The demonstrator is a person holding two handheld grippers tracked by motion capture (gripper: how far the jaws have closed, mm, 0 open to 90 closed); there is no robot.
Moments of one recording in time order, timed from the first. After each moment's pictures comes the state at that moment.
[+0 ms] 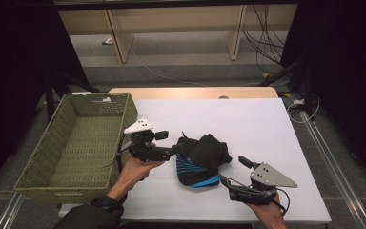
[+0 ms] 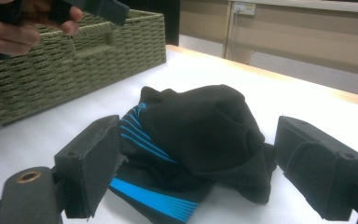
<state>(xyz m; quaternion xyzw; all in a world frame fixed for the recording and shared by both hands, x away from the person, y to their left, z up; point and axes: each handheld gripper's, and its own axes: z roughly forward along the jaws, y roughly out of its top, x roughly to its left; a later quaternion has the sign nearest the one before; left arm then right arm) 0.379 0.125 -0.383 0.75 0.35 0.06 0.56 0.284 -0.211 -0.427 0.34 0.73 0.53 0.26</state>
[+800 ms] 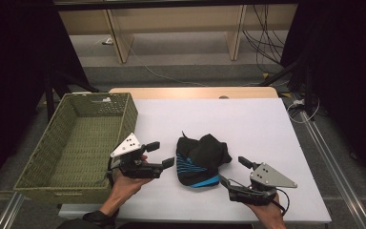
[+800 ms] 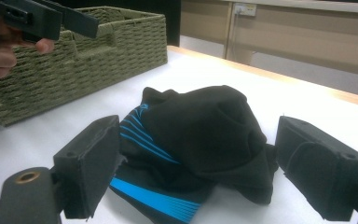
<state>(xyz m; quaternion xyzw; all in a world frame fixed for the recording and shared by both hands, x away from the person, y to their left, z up) 0.345 0.147 -0.406 0.73 0.33 0.10 0.59 0.283 -0.210 -0.427 0.34 0.73 0.53 0.25</state>
